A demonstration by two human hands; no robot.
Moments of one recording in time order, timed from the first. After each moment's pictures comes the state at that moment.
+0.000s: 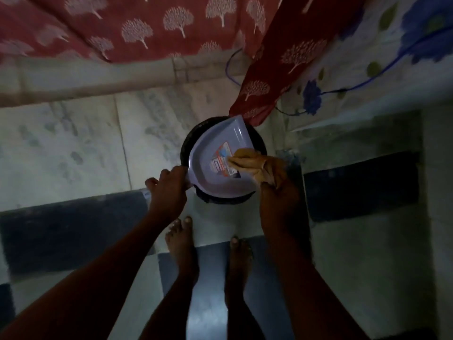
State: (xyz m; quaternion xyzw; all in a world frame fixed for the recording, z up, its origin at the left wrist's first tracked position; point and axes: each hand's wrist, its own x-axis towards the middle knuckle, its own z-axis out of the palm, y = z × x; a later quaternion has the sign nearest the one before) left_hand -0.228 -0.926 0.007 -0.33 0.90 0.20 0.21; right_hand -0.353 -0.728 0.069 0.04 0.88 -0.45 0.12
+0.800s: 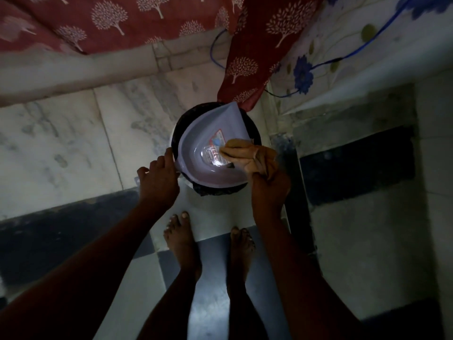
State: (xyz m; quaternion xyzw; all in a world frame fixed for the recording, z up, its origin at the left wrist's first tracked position) left_hand -0.231 -0.934 -0.009 -0.28 0.93 0.12 0.23; right_hand -0.335 -0.732 0.037 0.12 0.87 -0.47 0.08
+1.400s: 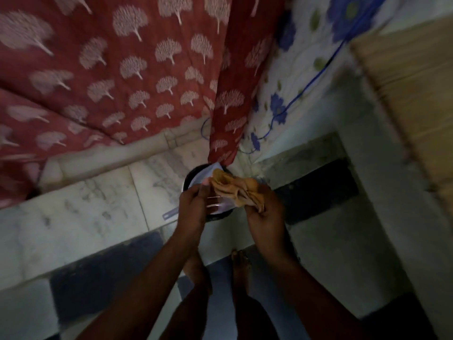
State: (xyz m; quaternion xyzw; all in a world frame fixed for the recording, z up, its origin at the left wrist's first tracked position) left_hand -0.286 -0.858 0.368 -0.42 0.55 0.72 0.04; right_hand -0.320 -0.710 0.345 -0.06 0.82 -0.56 0.09
